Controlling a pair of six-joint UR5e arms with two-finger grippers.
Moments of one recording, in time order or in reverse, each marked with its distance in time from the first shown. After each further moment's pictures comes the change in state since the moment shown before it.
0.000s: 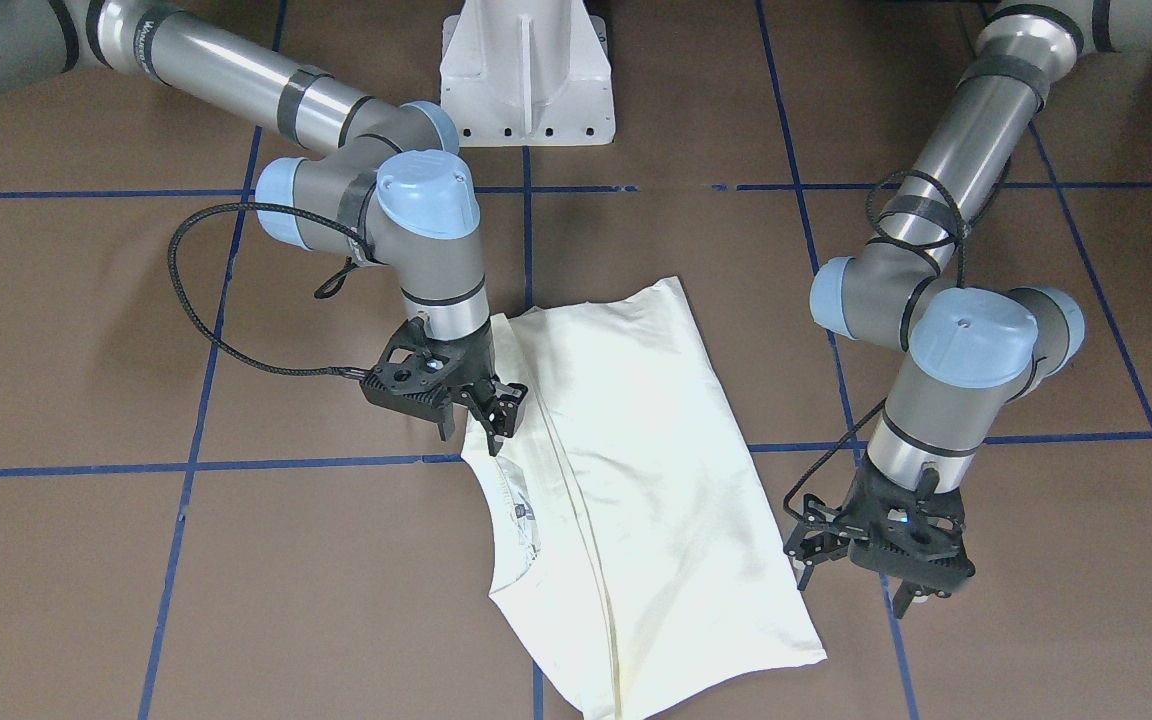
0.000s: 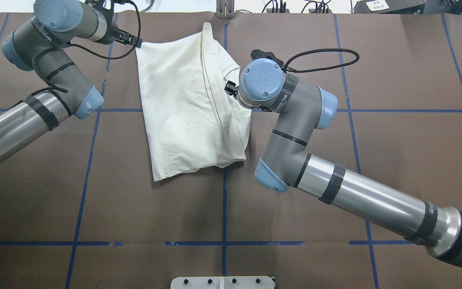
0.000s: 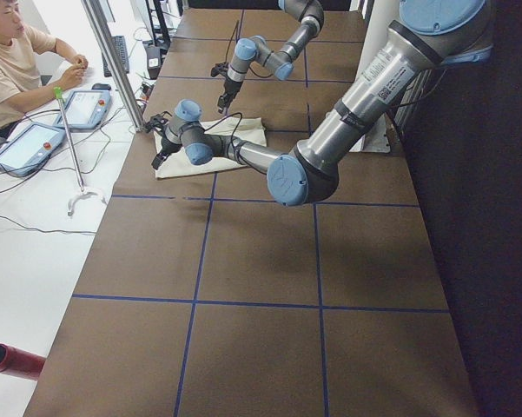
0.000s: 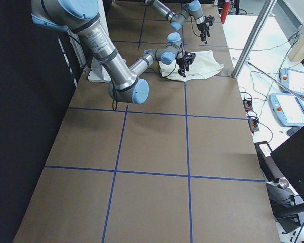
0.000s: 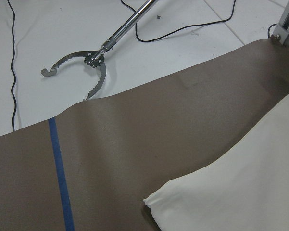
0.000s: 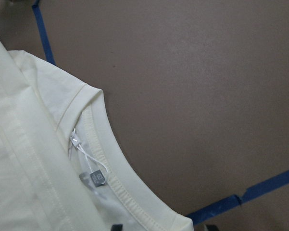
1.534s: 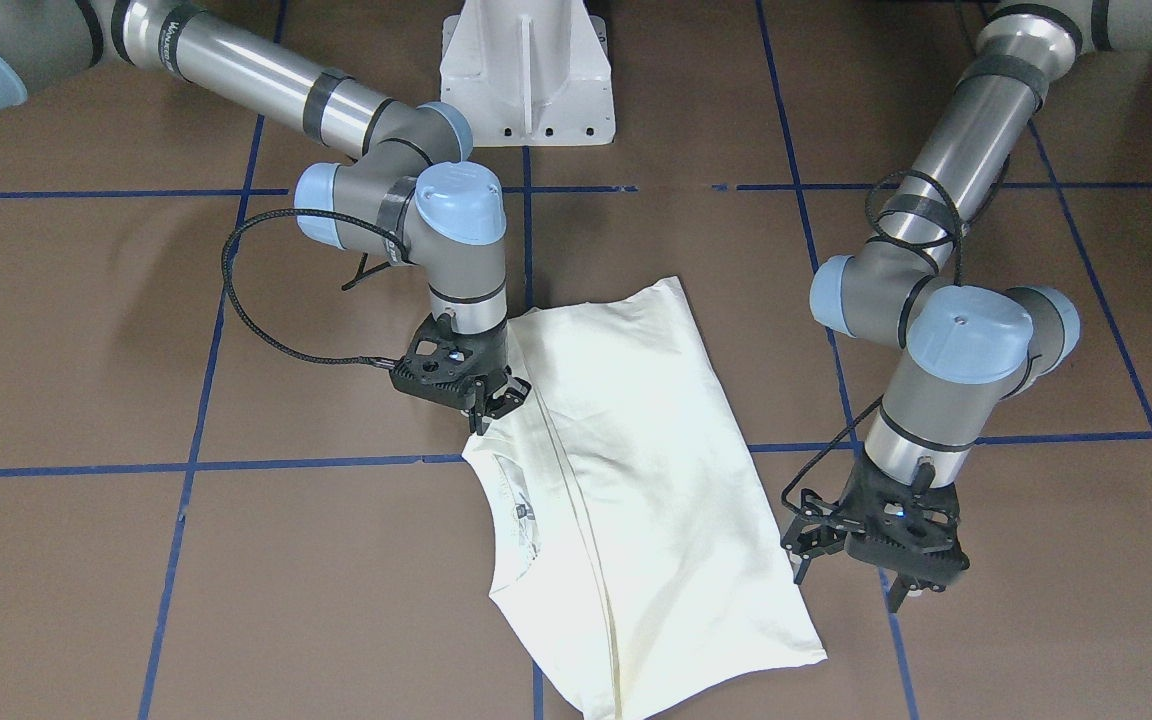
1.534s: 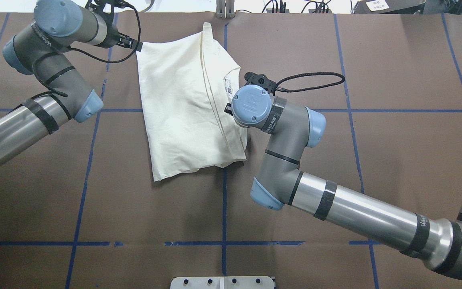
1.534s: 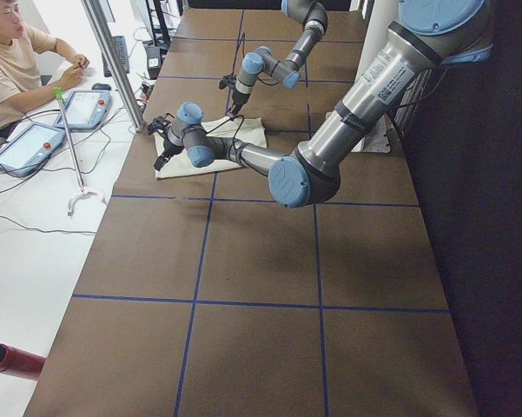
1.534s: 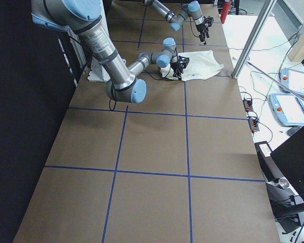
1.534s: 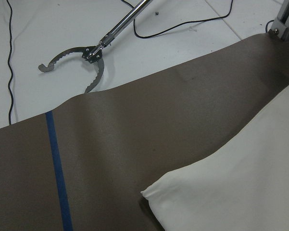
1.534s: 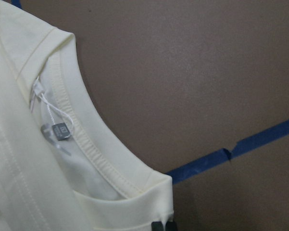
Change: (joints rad) left arm 0.009 0.012 -0.002 -0.020 0.001 -0.007; right arm -0.060 -0.018 -0.018 -0.009 -0.042 0.009
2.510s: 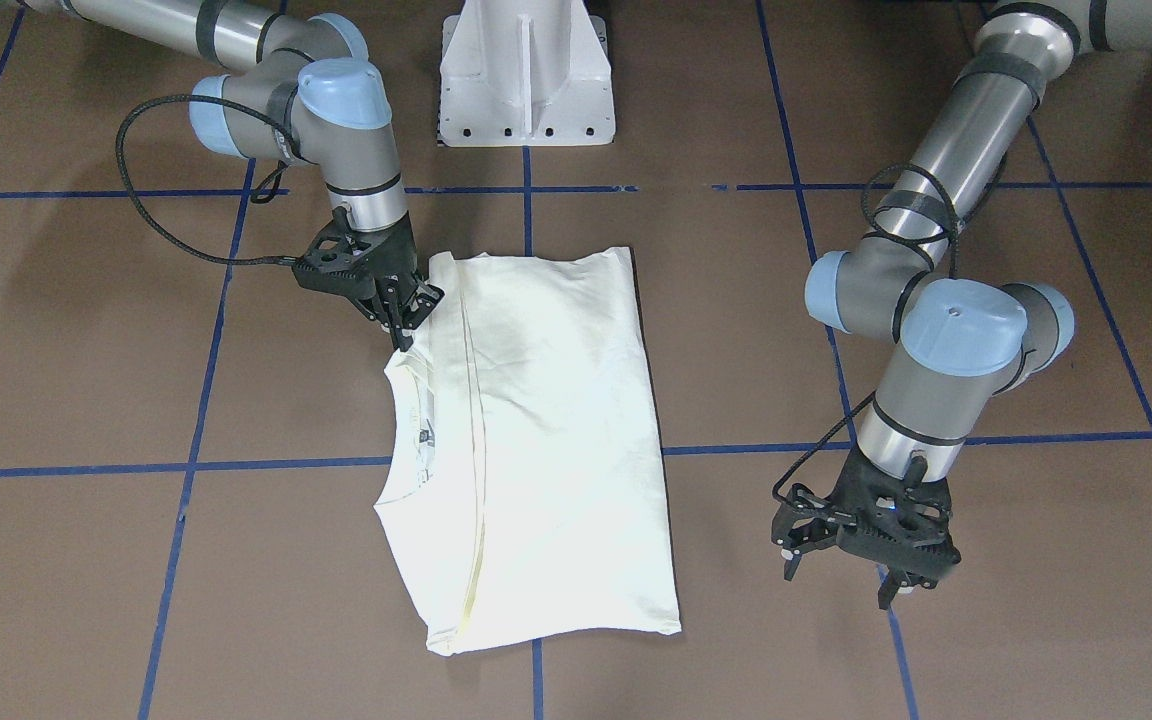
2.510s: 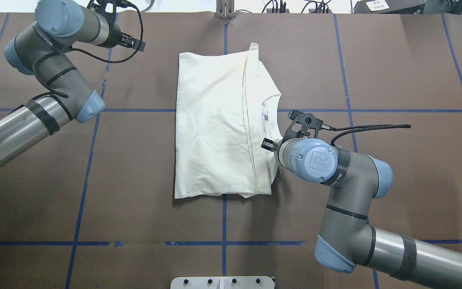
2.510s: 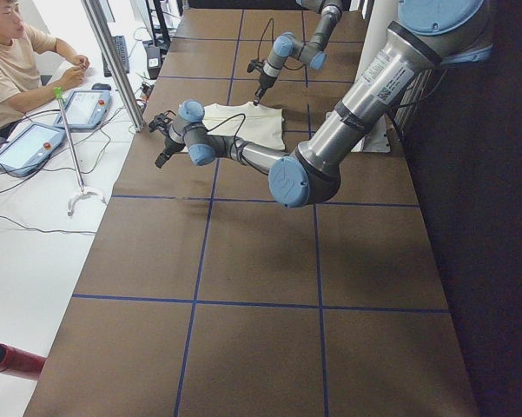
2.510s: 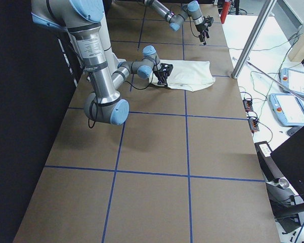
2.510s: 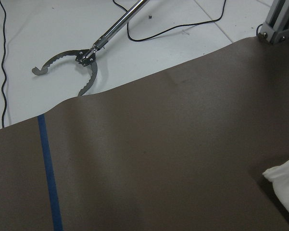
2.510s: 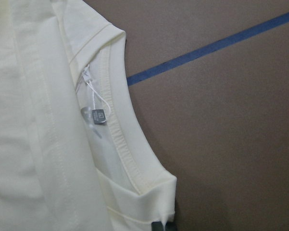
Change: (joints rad) left arm 0.006 0.001 -0.019 -0.001 -0.001 -0.010; right arm -0.120 -0.363 0.421 0.003 -0.127 0.046
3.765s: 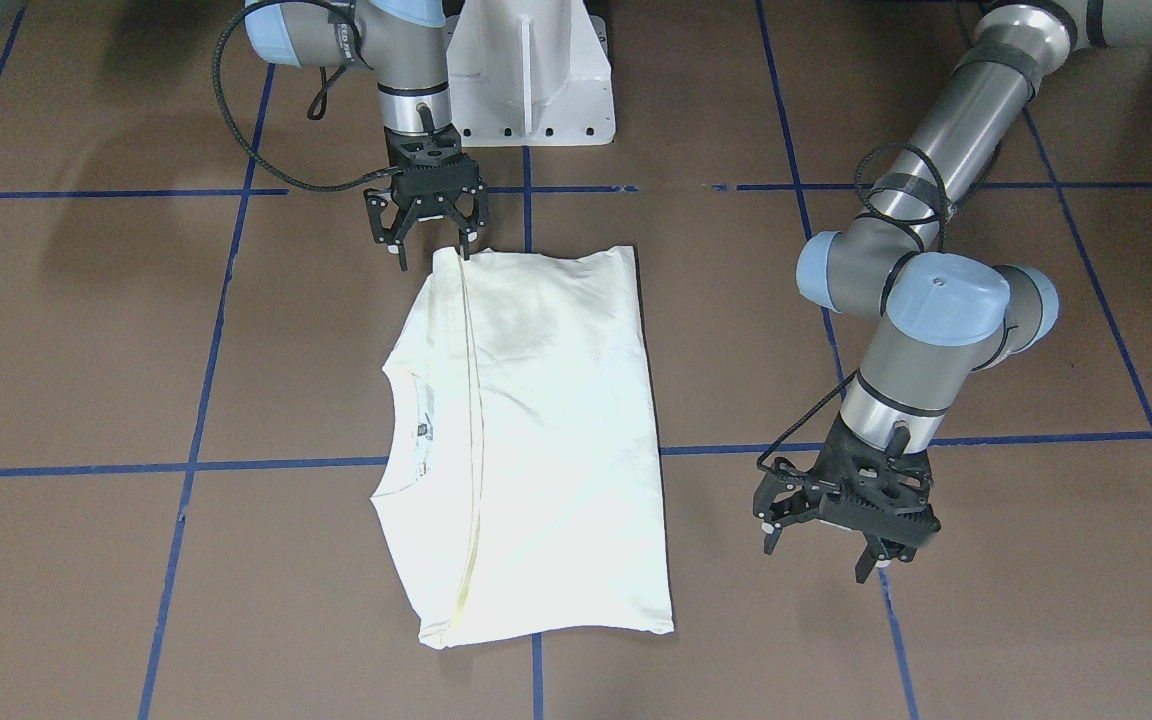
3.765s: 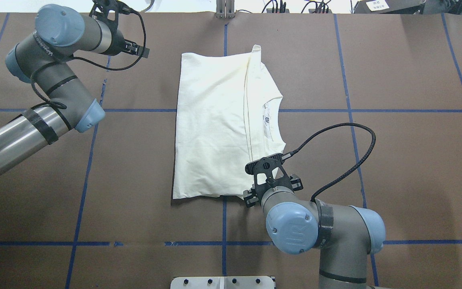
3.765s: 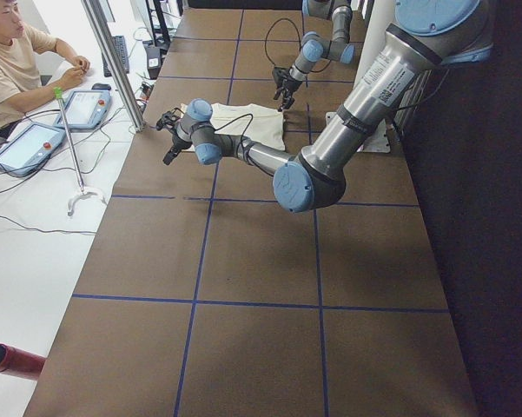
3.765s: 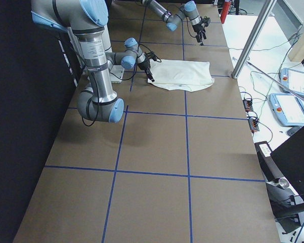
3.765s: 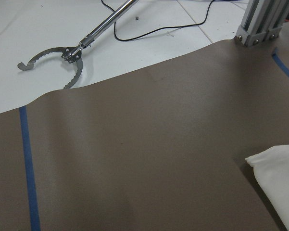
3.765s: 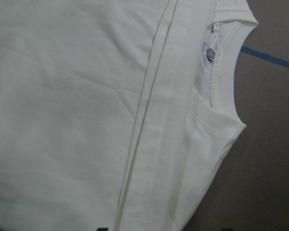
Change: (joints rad) left arm 0.026 0.038 -0.073 0.002 -0.001 -0.039; right arm -0.209 0.000 0.158 -0.222 -0.211 -0.591
